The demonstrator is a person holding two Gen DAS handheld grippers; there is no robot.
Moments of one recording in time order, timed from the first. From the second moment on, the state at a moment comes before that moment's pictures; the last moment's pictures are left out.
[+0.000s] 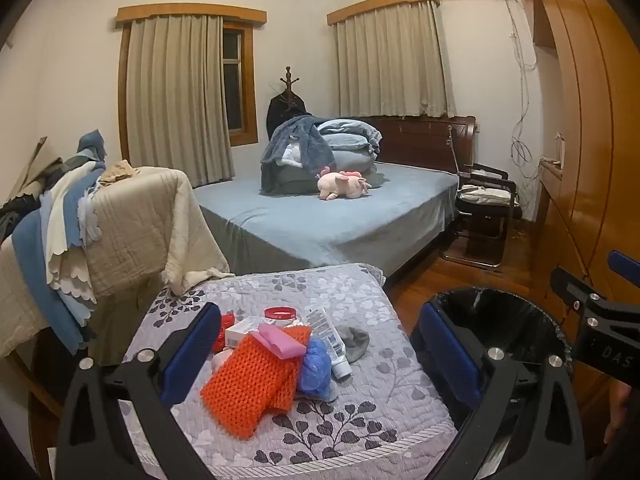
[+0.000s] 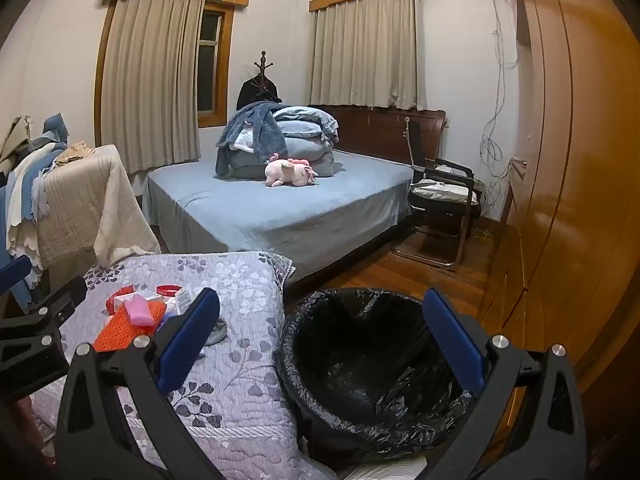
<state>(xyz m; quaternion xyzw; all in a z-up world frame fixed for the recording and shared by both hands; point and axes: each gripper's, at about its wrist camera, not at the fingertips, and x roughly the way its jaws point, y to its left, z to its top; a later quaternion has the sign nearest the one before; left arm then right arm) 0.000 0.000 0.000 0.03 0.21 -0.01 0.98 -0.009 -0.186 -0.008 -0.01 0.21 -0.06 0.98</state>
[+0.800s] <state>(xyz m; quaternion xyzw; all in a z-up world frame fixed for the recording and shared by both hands) 0.000 0.001 0.000 0.03 0.21 -0.01 0.98 -0.008 -0.185 -0.010 -0.01 0.21 -0.06 0.97</state>
